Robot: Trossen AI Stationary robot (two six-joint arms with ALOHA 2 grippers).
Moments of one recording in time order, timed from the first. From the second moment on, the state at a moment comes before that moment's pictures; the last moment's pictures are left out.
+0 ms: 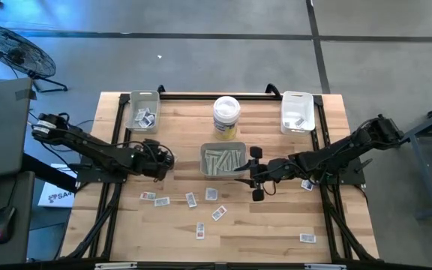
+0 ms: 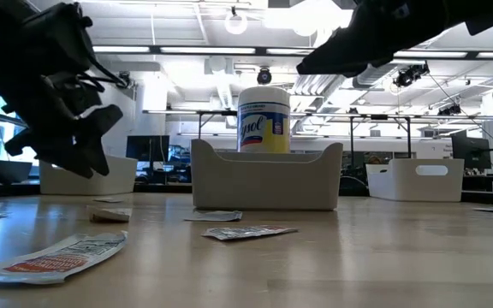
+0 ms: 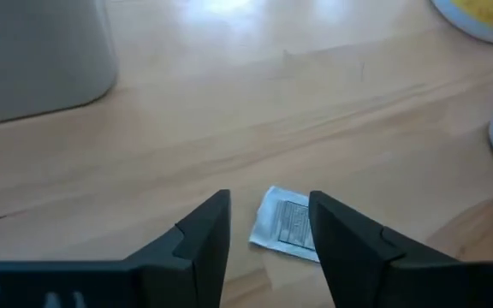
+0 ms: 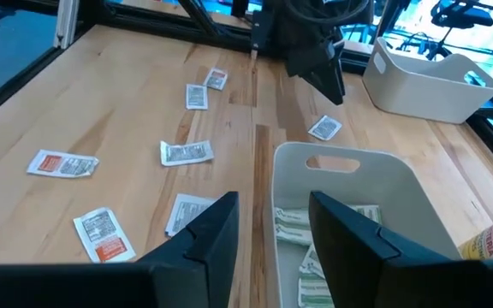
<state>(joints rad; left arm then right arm) -0.24 1.18 0.41 -0.47 -0.78 -1.41 0.28 1.36 0.66 0.31 0.28 -0.05</state>
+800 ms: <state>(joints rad) -0.16 1.44 0.42 -0.29 -0.70 -1.34 0.28 1.36 0.66 0.29 0.29 -0.04</state>
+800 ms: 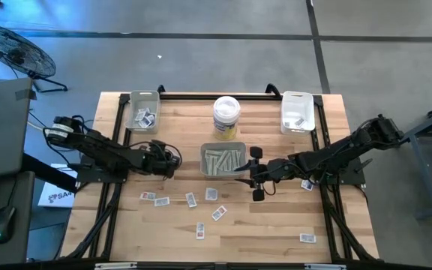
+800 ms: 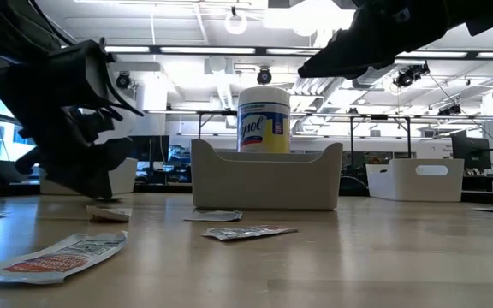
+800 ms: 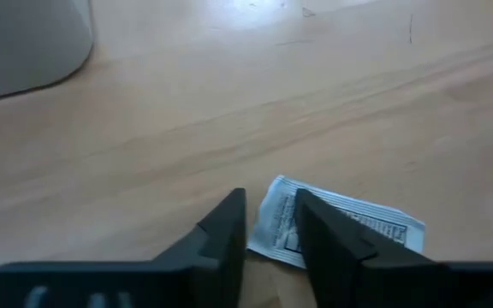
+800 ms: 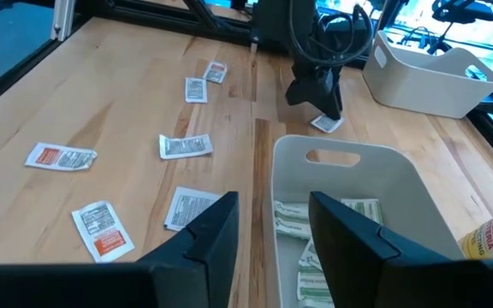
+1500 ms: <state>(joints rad) -0.20 1.43 0.51 -0.29 -0.75 -1.26 0.28 1.36 0.66 0.29 0.28 -0.04</state>
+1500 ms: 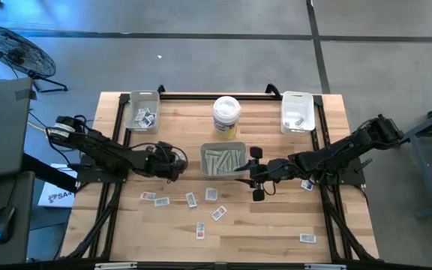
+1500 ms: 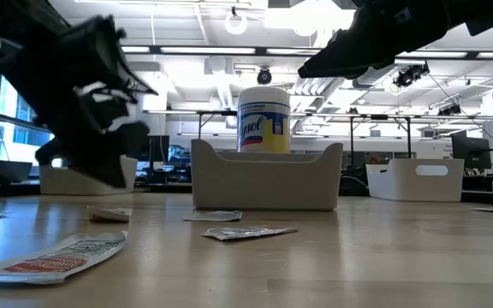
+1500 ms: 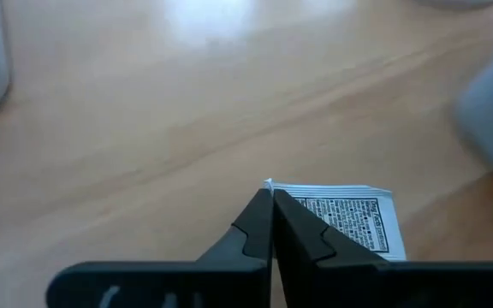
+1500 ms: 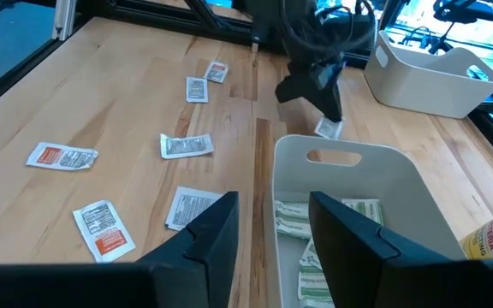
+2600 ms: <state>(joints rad) -0.38 1.38 0.80 -0.16 -0.52 -0.68 0.42 1.99 1.10 0.51 0.67 -1.10</state>
